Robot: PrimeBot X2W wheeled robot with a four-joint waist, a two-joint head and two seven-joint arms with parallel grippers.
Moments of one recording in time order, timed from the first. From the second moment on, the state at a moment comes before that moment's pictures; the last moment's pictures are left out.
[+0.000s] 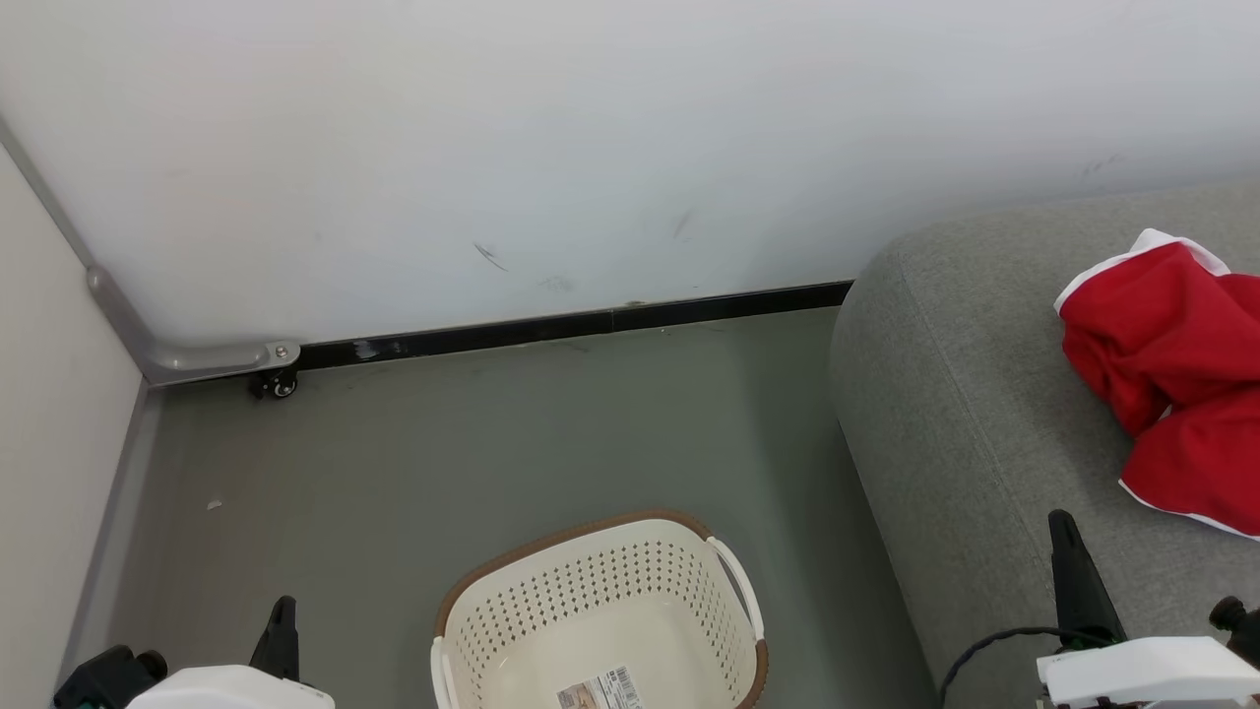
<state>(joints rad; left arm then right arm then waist) -0.03 0.05 0.07 0.38 -0.86 0.03 0.02 0.04 -0.03 -0.10 0.26 0.86 0.13 -0.04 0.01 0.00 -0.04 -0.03</state>
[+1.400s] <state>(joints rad) -0.07 0.04 0.10 0.32 -1.49 -0.10 0.12 -0.05 -0.03 -0.13 0.27 1.49 0.13 0.09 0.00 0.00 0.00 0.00</state>
